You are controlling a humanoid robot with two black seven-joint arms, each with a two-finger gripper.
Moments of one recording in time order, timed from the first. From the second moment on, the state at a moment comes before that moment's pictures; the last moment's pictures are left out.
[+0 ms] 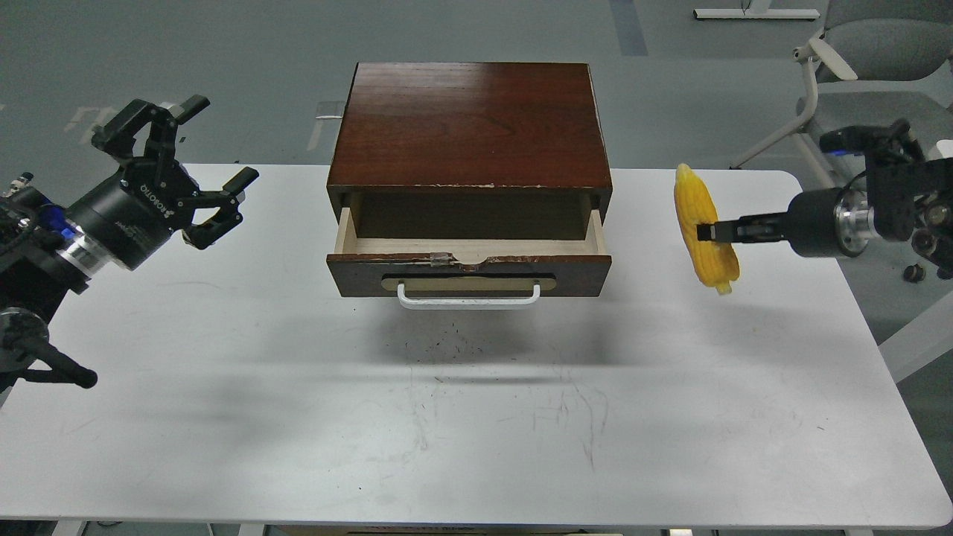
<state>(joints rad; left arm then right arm) -0.50 0.82 -0.75 -1.23 0.21 -0.49 -0.40 1.23 -0.74 0.00 0.89 -1.40 0.47 0.49</state>
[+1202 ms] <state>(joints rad) -0.50 0.83 -0.77 -1.24 0.21 -0.49 -0.40 1.80 -0.38 -0.30 1.19 -1.93 0.41 0.49</state>
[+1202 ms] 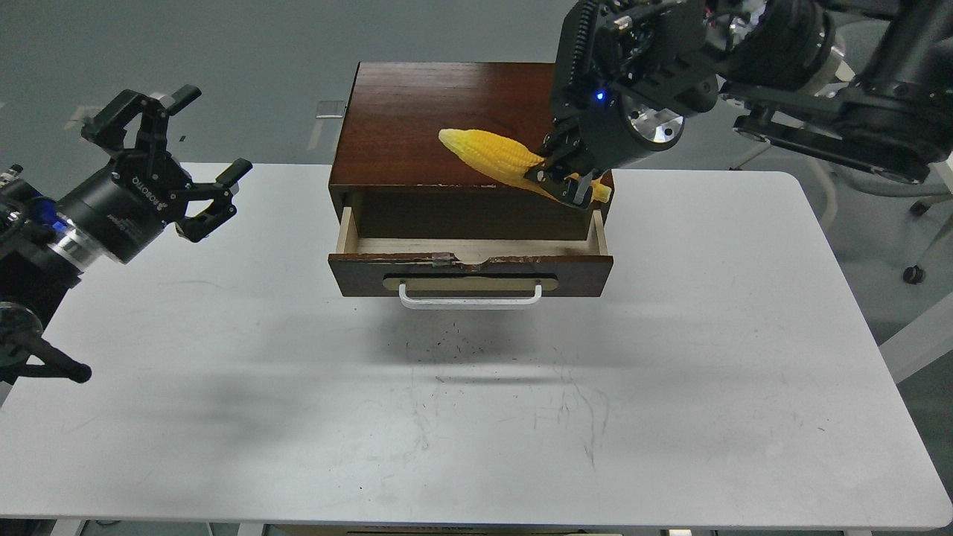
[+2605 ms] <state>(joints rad) -0.50 0.88 -0.77 -1.24 0.21 -0.49 -0.40 1.72 -0.27 -0.31 1.18 -2.02 0.33 0.49</state>
